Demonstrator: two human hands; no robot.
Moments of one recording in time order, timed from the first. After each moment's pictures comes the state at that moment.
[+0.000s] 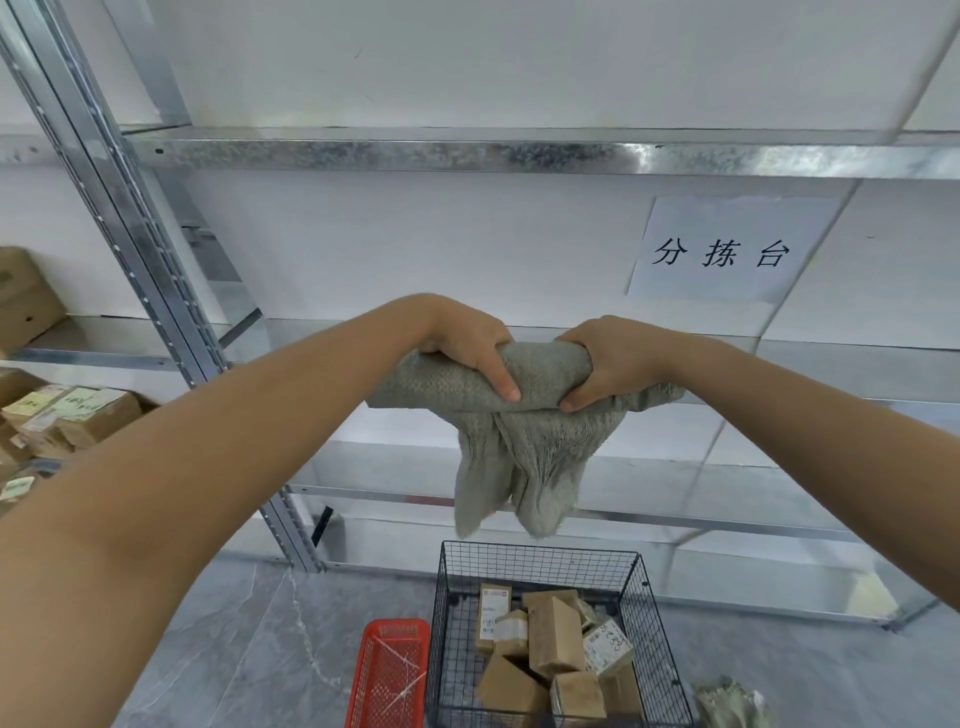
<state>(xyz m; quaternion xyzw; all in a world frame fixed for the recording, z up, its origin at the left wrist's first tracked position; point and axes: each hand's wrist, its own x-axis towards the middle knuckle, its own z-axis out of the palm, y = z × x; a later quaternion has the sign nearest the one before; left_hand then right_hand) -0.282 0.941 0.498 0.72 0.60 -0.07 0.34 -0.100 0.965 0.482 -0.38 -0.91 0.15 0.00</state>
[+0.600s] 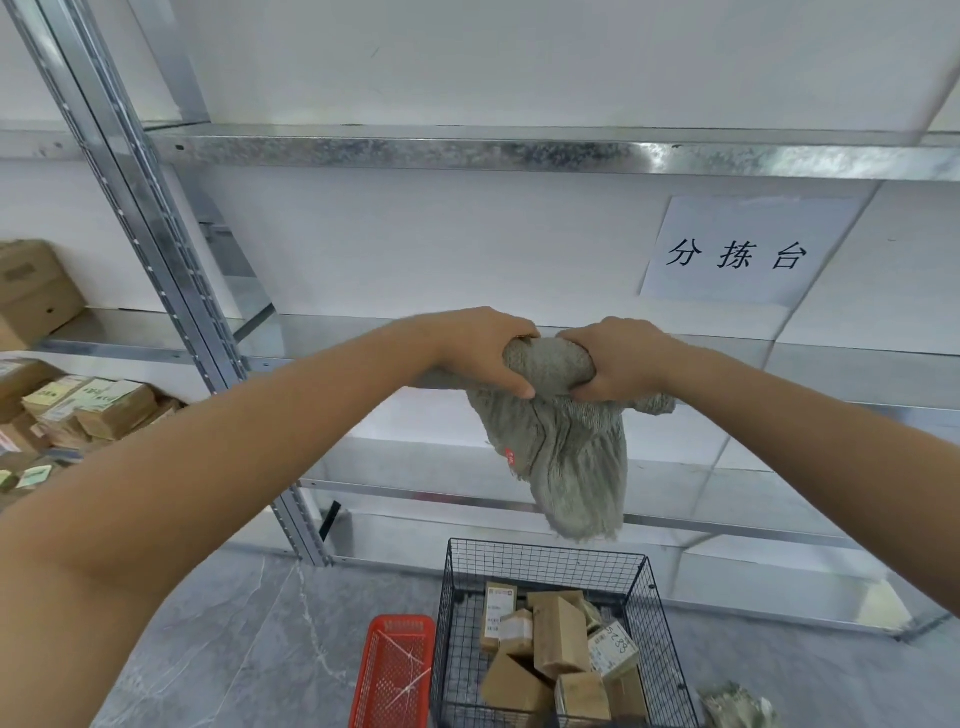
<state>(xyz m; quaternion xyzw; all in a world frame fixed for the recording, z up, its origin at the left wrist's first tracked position) -0.289 0.927 0.487 0.82 0.57 -0.01 0.12 -0.109 0.964 0.470 -0.40 -0.92 -0.01 0.02</state>
